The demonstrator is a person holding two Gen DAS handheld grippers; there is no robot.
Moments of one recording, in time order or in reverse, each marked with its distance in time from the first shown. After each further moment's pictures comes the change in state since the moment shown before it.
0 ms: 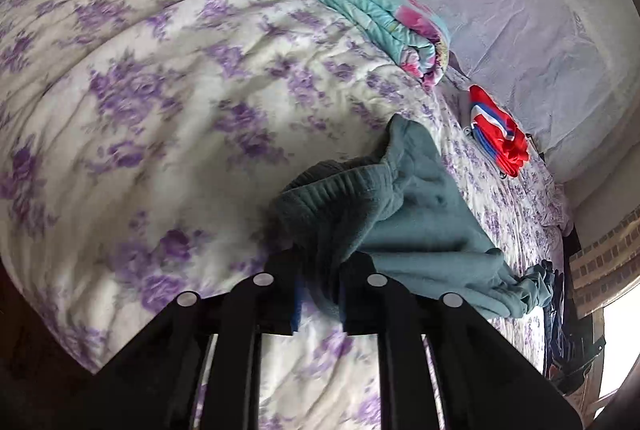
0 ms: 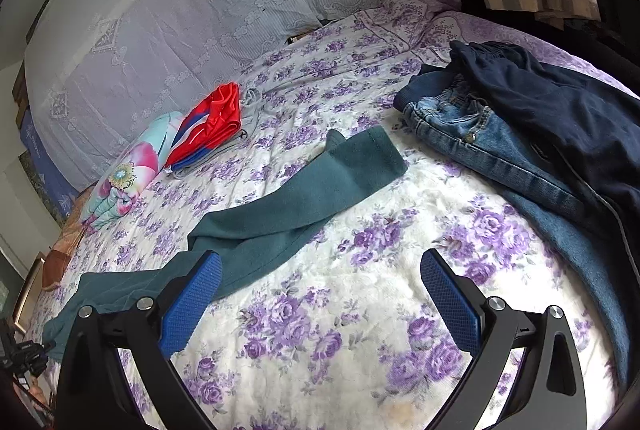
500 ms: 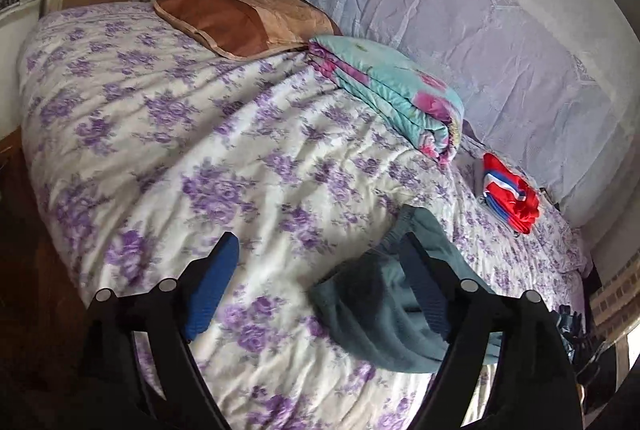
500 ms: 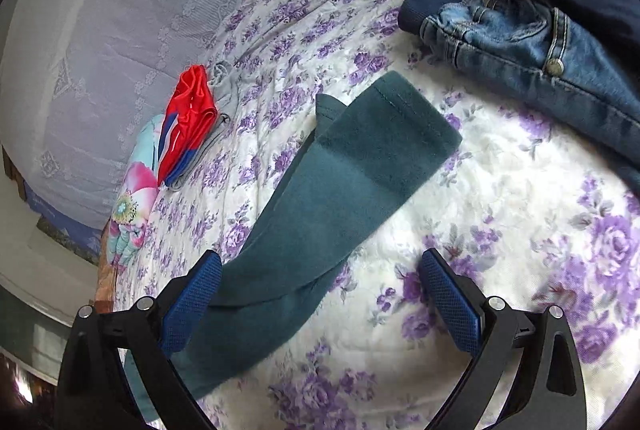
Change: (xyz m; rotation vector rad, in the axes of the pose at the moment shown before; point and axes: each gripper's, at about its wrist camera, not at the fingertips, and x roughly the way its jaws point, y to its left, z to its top) left arm -0.062 -0.006 0.021 0.017 -0.254 0.085; right arm 0.098 -0.016 0.029 0.274 0.167 0.088
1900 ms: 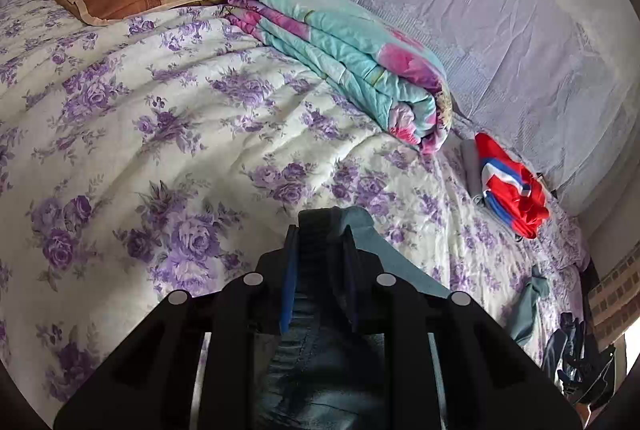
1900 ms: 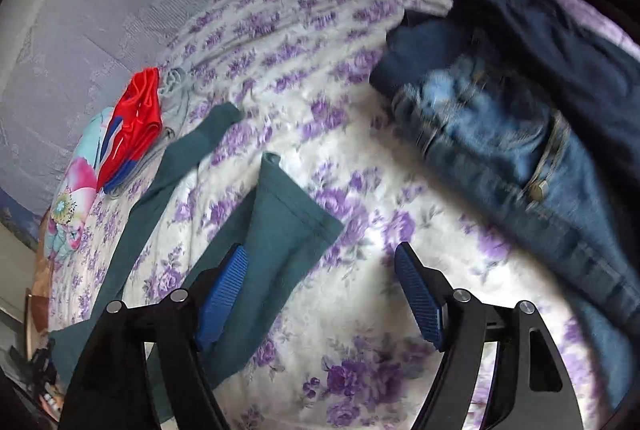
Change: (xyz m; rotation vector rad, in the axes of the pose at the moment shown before) left arm 0.184 -0.078 0.034 0.068 0.083 -0.081; right arm 0.024 -0.007 0.038 -0.087 0.018 -0.200
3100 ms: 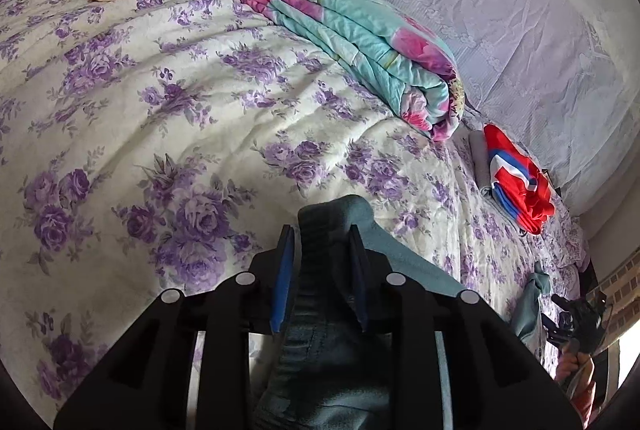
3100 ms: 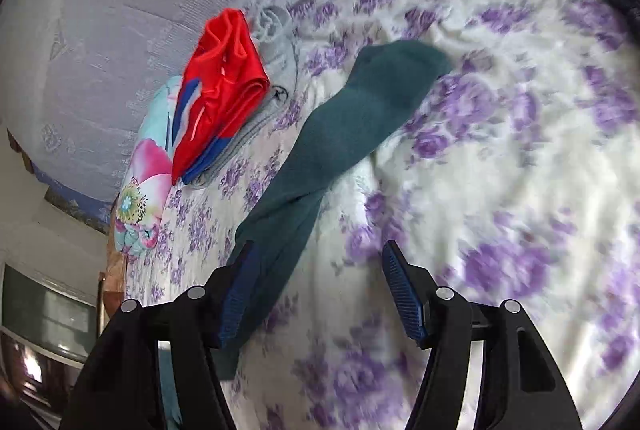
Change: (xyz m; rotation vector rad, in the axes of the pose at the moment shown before) left arm 0.007 0.011 -0.006 -0.053 0.044 -0.015; right arm 0.117 0.130 0.048 0.053 0.191 0.276
